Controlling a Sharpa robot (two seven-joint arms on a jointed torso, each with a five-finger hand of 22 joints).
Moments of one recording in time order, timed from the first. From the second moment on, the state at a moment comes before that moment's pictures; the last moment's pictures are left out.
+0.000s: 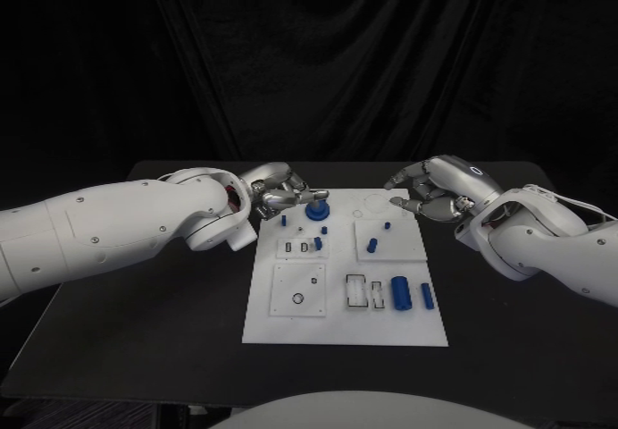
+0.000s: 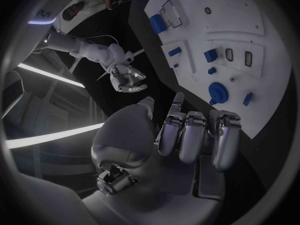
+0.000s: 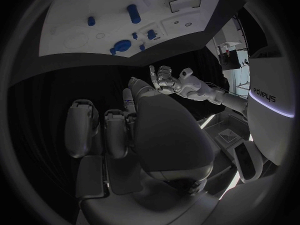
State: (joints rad) left arm 1.37 -0.76 -0.21 1.51 -0.78 -0.15 -0.06; left_hand 1.12 0.10 0.04 0.29 0.13 0.88 0.17 0.19 0.09 1.47 0.12 1.57 1.31 1.47 0.07 1.58 1.31 0.01 1.47 0.09 1.57 1.31; right arm 1.33 -0.95 -0.25 1.60 -1.35 -0.62 0.13; right_hand 1.56 -0.09 0.21 0.26 0.28 0.89 0.12 0.23 0.20 1.46 0.02 1.54 1.31 1.47 -0.05 1.49 1.31 0.06 1.46 0.06 1.33 1.31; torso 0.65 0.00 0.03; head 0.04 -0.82
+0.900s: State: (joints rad) left arm 1.37 -0.59 -0.21 1.43 -1.06 -0.02 -0.41; left_hand 1.12 0.11 -0.09 0.29 0.16 0.90 0.03 0.74 0.75 1.47 -0.02 1.57 1.31 1.47 -0.06 1.57 1.31 0.01 1.47 -0.06 1.57 1.31; right arm 1.33 -0.97 -0.25 1.61 -1.34 -0.56 0.09; right_hand 1.57 -0.09 0.22 0.26 0.29 0.89 0.12 0.23 0.20 1.47 0.03 1.54 1.31 1.46 -0.05 1.49 1.31 0.06 1.47 0.06 1.33 1.31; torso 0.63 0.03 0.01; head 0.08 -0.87
